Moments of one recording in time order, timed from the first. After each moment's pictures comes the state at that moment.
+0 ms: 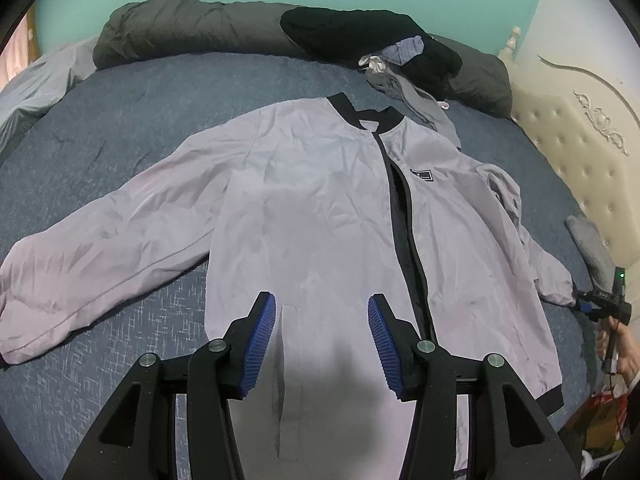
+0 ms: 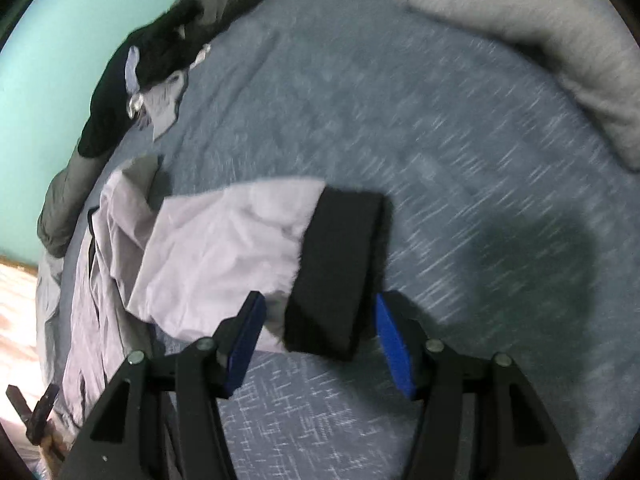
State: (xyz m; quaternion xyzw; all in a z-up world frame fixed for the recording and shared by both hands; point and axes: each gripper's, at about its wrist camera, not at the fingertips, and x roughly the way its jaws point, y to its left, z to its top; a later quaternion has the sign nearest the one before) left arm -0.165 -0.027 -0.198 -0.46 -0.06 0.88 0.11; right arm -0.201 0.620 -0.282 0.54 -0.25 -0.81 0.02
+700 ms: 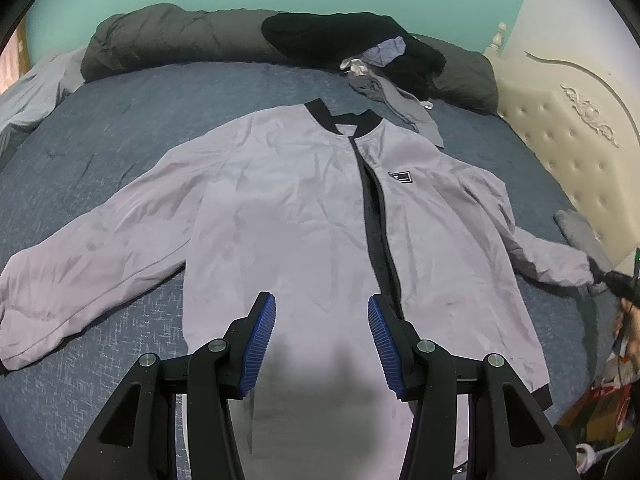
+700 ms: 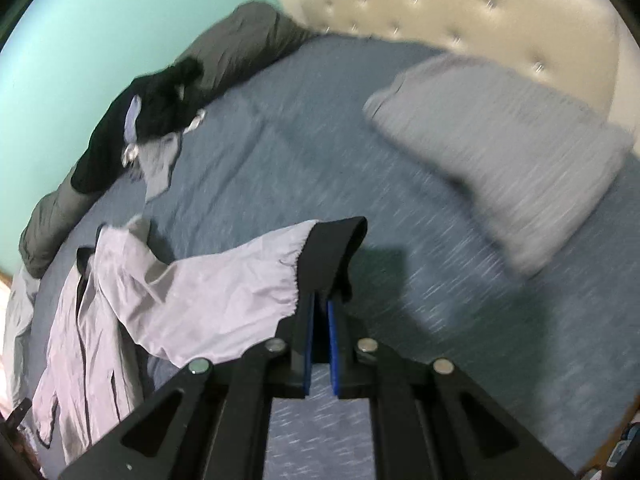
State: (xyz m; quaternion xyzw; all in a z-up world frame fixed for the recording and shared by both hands) left arm -0.159 0.001 -0.181 -0.44 -0.05 0.89 0.13; right arm -0.166 0.685 -0.187 0.42 -0.19 -0.89 -0.06
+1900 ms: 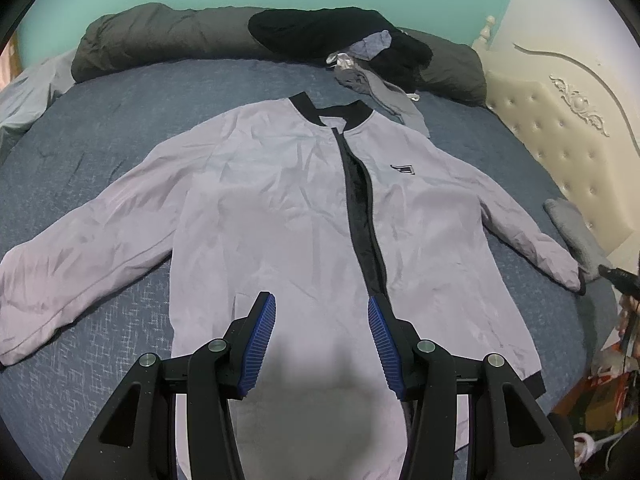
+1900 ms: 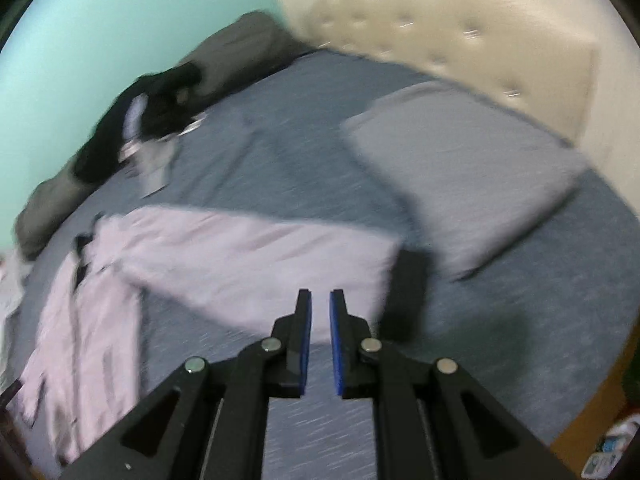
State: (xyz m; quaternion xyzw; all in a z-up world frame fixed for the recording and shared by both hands) left arm -0.141 0.007 -0.181 -0.45 -0.04 0.88 0.15; right arm -0.130 0.665 -0.167 0.45 -0.15 -0.88 -0.02
